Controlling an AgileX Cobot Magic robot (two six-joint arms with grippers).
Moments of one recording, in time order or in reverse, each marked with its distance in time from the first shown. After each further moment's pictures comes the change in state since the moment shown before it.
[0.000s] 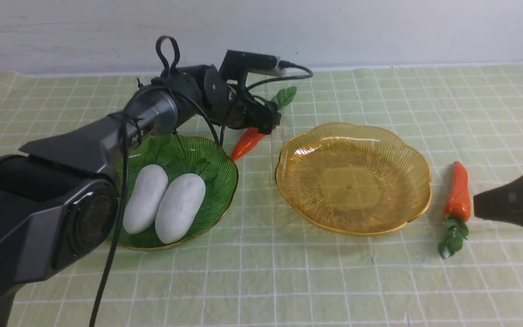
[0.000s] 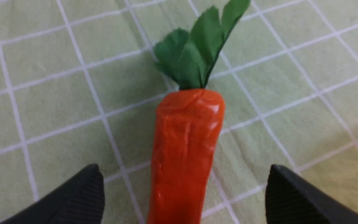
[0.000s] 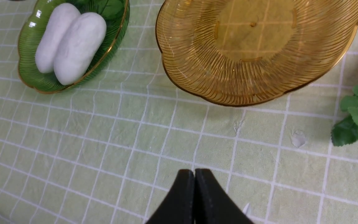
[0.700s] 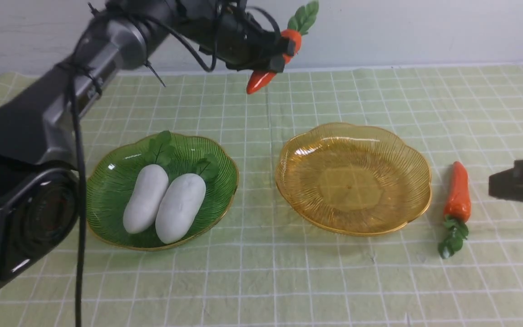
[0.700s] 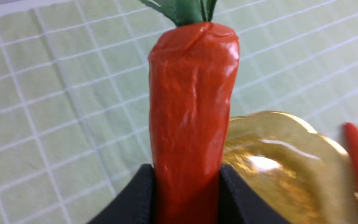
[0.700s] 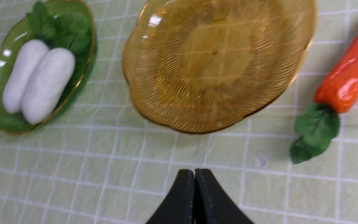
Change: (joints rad) right arm -0.016 0.035 -0.059 -0.145 -0.089 0.181; left arm -0.009 -0.225 -0.237 -0.146 0.494 -0.059
